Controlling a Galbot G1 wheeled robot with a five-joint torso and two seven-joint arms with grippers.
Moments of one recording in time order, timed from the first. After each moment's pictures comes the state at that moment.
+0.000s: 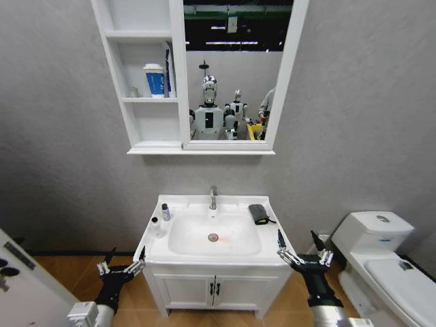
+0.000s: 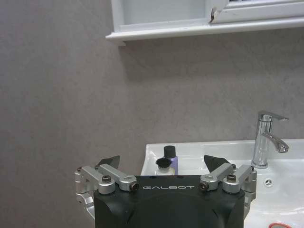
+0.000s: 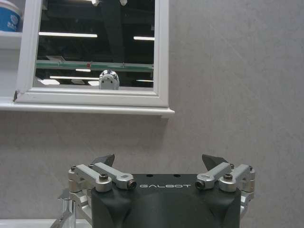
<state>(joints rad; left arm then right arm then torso) 1.91 -1.34 -0.71 -2.38 -0.24 0.14 -0.09 -1.95 1.43 0.63 2.42 0.13 0.22 0.10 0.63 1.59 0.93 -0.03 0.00</state>
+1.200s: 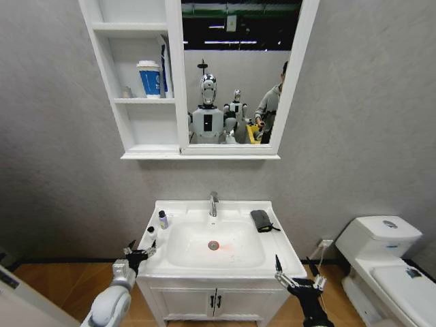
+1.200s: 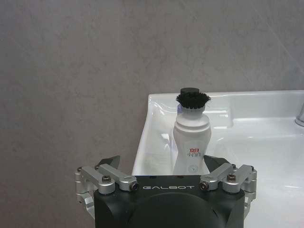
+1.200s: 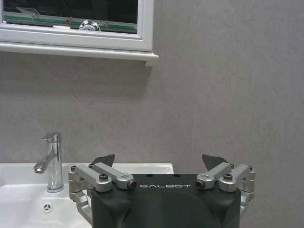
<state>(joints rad) 1.38 -1.12 -0.48 -1.77 -0.43 0.17 -0.17 -2.01 1.47 0.63 2.28 0.11 0.23 0.13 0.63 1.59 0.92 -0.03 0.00</state>
